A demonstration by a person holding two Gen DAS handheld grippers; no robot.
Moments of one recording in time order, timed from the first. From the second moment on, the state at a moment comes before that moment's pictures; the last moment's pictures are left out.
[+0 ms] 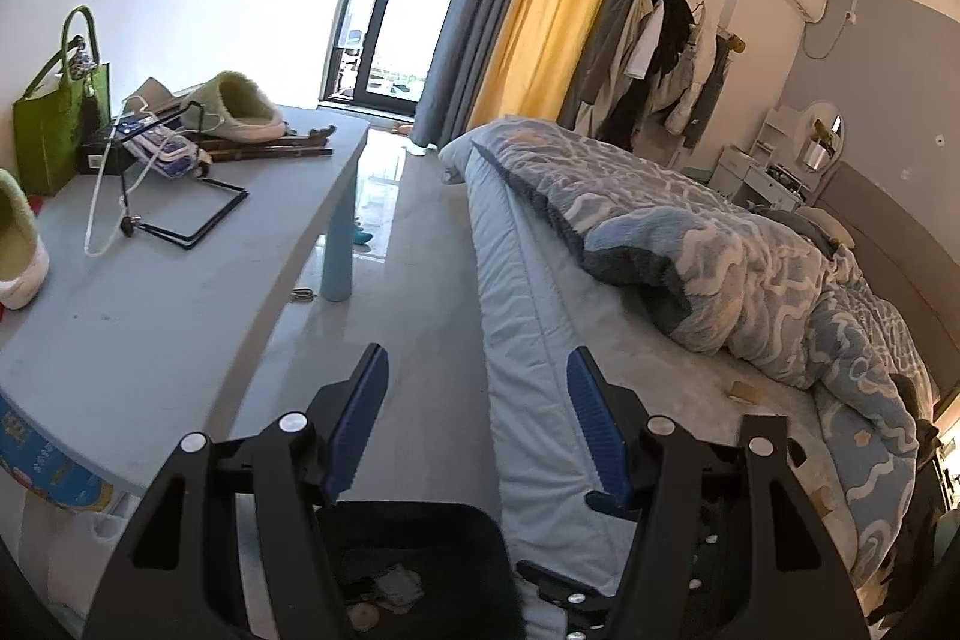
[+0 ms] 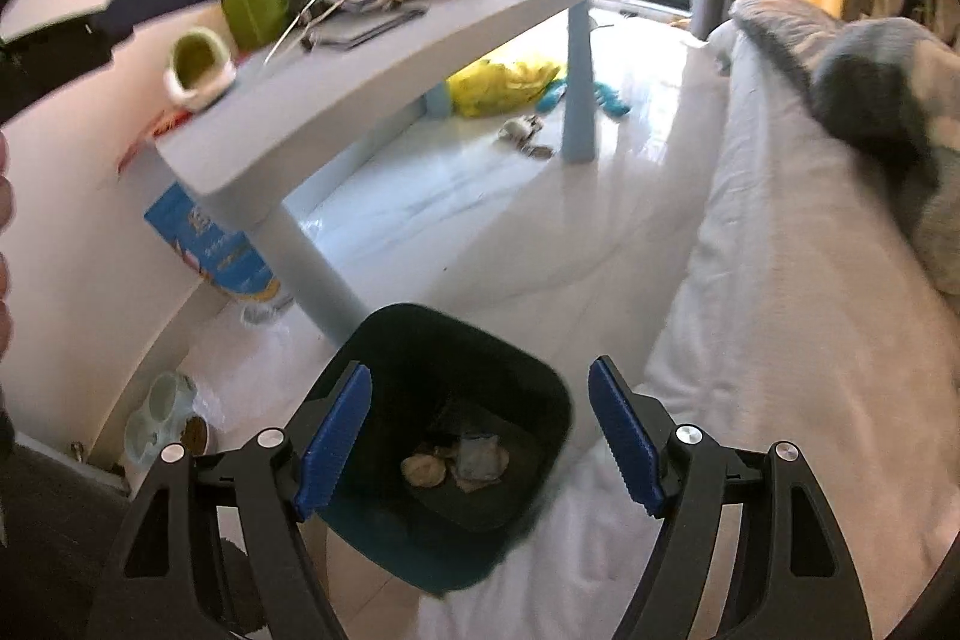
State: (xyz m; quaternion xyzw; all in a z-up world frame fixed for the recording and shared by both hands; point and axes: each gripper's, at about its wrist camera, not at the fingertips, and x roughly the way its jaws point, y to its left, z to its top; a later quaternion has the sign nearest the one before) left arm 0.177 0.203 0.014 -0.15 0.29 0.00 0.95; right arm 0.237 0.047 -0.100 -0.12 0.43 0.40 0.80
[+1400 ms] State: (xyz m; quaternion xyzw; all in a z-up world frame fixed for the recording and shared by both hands) left arm 0.239 -0.040 -0.036 -0.06 0.36 -0.12 0.92; right arm 0.253 -0.257 -0.089 -0.03 0.41 0.21 0.89
